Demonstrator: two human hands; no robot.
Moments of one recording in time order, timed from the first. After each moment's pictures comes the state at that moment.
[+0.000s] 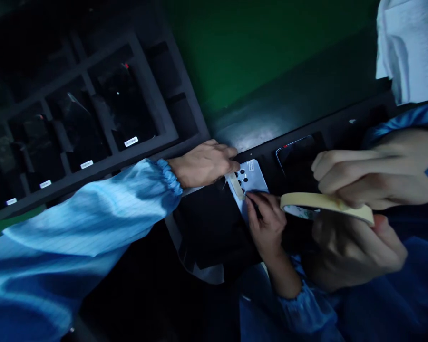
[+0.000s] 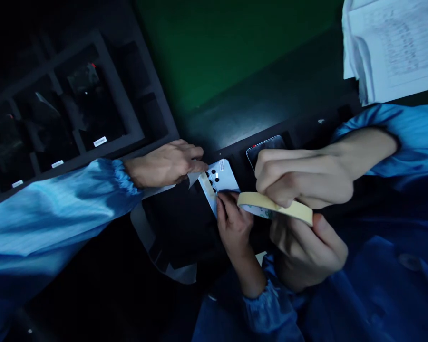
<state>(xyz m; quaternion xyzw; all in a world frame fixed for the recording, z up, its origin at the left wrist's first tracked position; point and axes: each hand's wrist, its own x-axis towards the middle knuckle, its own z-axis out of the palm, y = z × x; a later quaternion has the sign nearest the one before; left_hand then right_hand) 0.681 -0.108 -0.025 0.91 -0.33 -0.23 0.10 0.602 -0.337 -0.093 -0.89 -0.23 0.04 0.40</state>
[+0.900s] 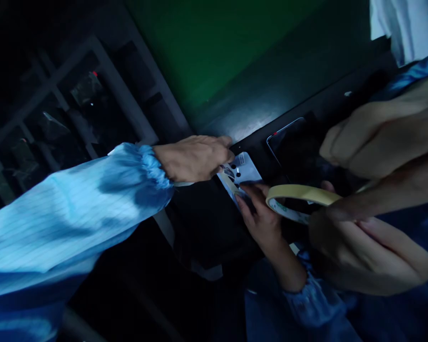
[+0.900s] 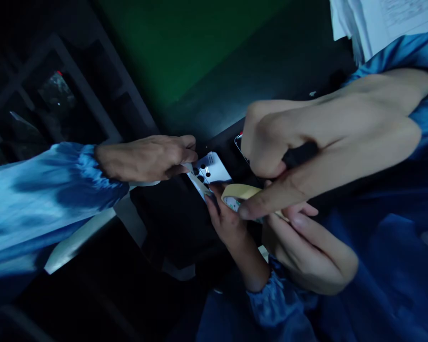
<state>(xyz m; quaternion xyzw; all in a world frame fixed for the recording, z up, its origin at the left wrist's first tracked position) 0.710 -0.120 0.003 0.86 -0.28 -0.39 0.17 0.607 -0.326 -0.081 -0.91 -0.23 -0.02 0.35</state>
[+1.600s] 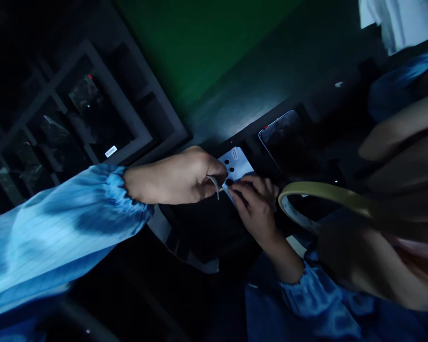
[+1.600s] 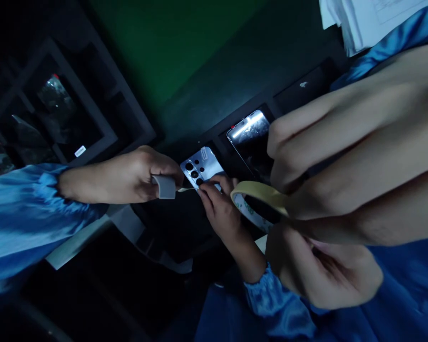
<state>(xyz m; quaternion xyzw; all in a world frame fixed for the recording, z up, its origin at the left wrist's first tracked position) 0.681 -0.124 0.026 0.83 -0.21 -0.37 0.37 0.610 -0.326 -0.074 -0.90 -0.20 0.04 0.38</state>
